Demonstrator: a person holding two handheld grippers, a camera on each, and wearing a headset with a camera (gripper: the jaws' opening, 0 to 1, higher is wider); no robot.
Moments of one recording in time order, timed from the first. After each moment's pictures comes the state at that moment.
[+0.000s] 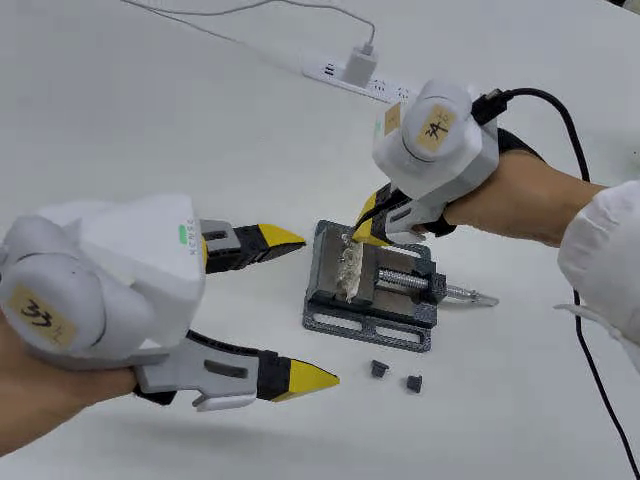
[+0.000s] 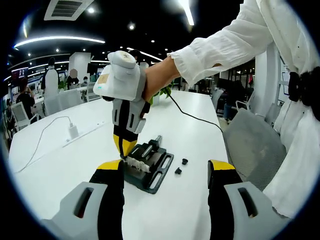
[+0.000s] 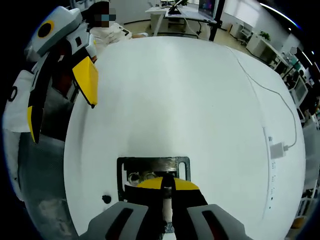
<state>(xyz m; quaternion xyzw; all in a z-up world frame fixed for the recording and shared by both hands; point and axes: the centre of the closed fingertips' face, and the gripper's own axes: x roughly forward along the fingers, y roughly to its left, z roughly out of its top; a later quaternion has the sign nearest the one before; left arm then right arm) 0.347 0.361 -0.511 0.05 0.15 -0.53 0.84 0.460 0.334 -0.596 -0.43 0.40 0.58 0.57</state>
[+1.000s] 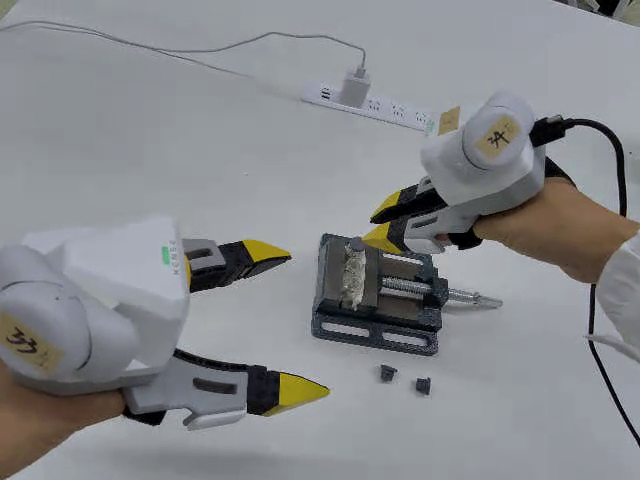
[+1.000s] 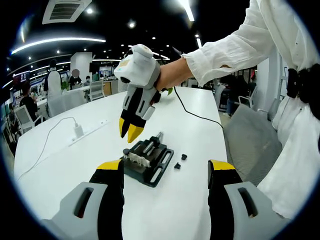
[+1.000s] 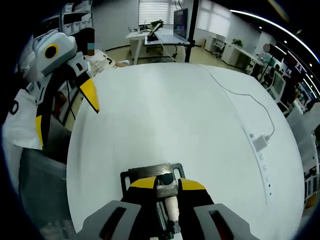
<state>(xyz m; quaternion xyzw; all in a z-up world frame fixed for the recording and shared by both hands) 0.335 0.374 -0.502 0.07 0.16 -0.51 0.84 0.452 0.329 -0.558 -0.34 0.35 0.56 0.67</state>
